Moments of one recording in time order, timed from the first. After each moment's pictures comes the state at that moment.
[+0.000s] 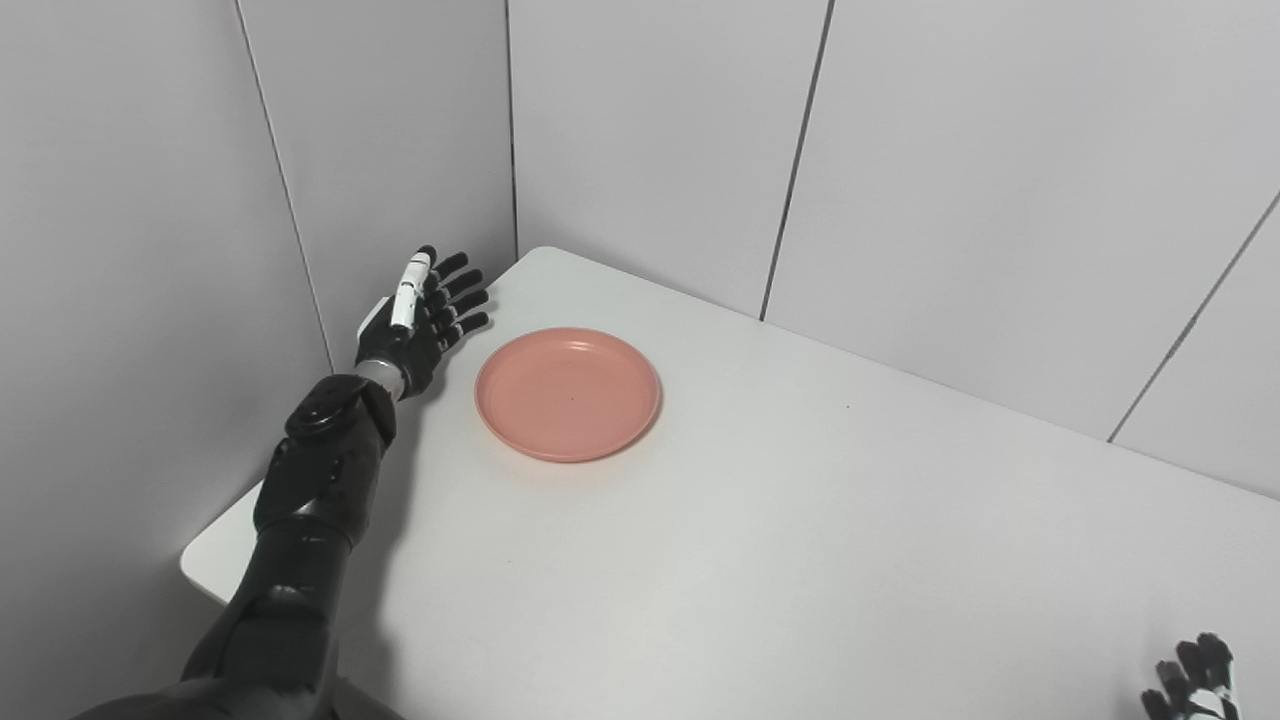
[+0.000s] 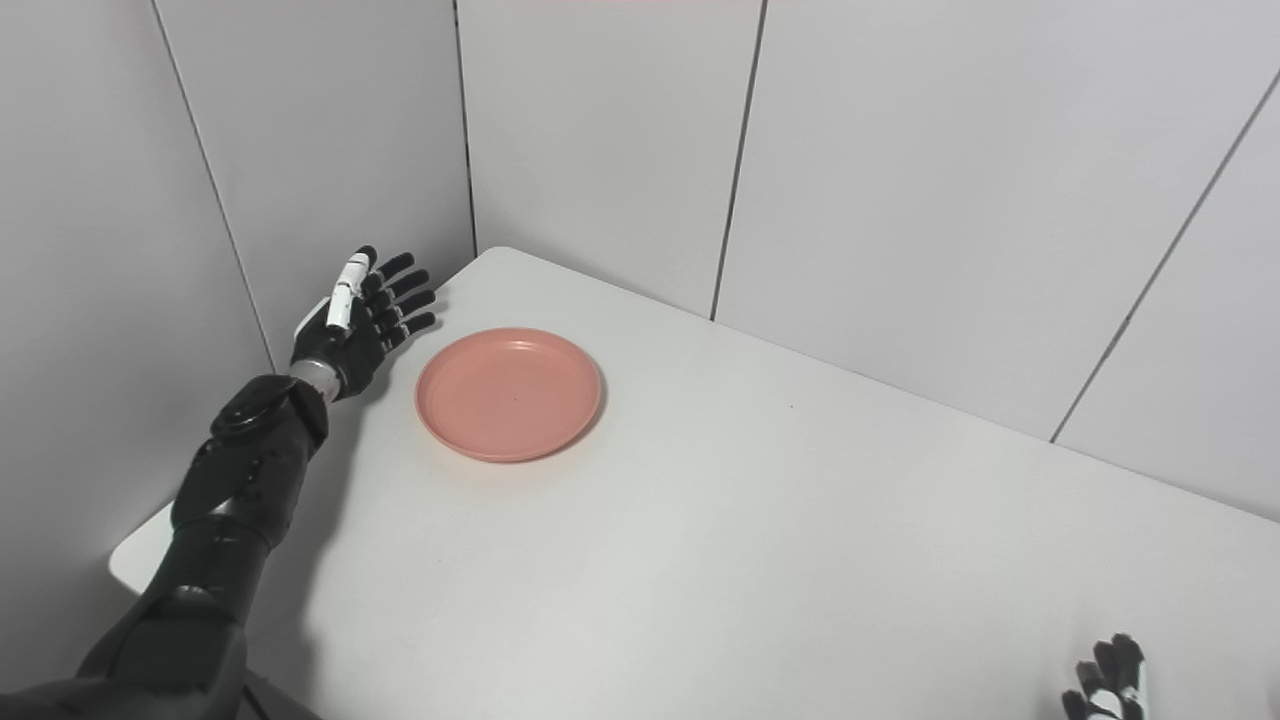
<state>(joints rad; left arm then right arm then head) -0.44 0.47 0.50 0.58 -0.45 0.21 -0.17 0.07 -0.03 0.02 -0.17 0.07 0.03 0.03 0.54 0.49</state>
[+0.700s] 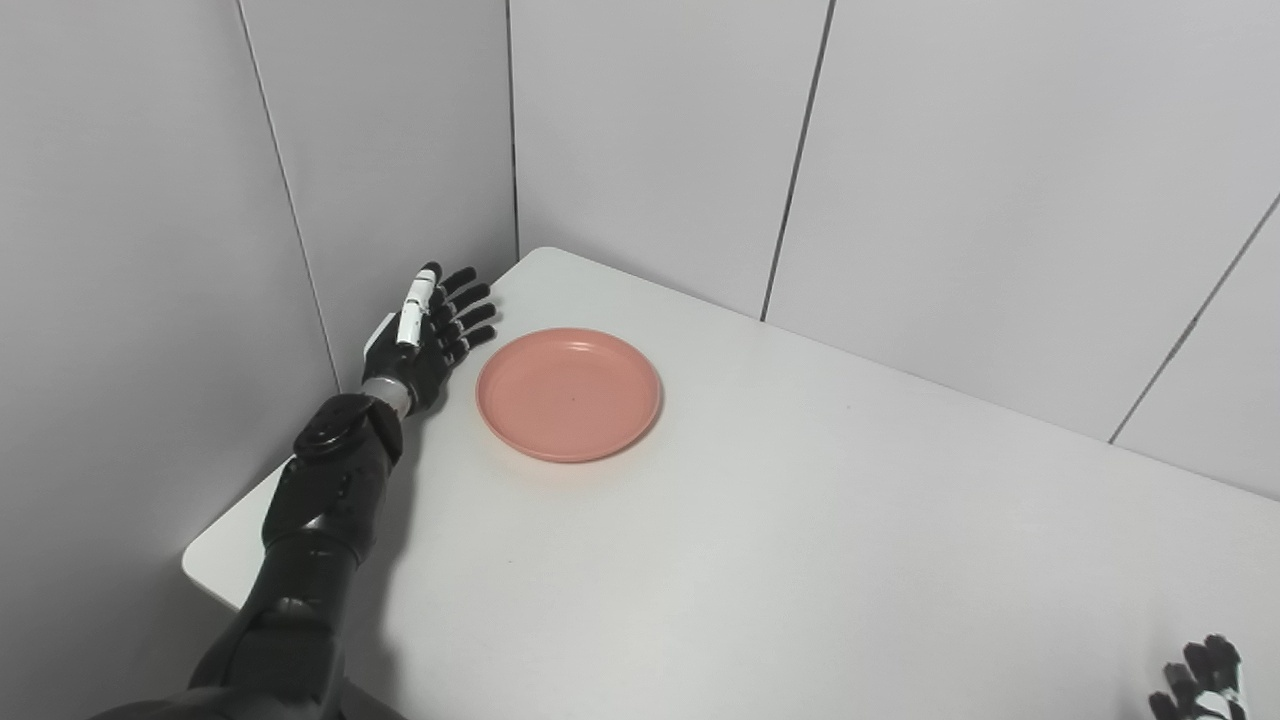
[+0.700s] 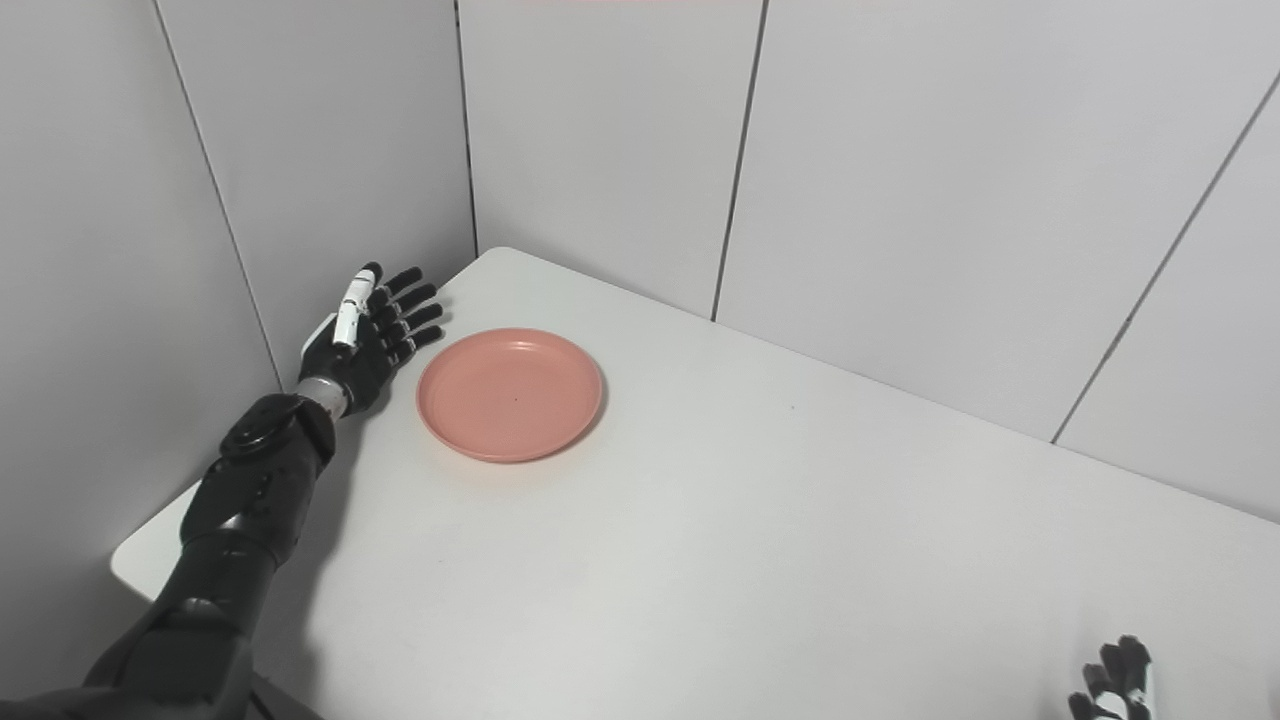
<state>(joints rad) -0.44 0.45 0.49 0.61 -0.45 0.14 -0.19 0.08 -0.03 0.02 -0.20 0.06 0.06 0.03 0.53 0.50</state>
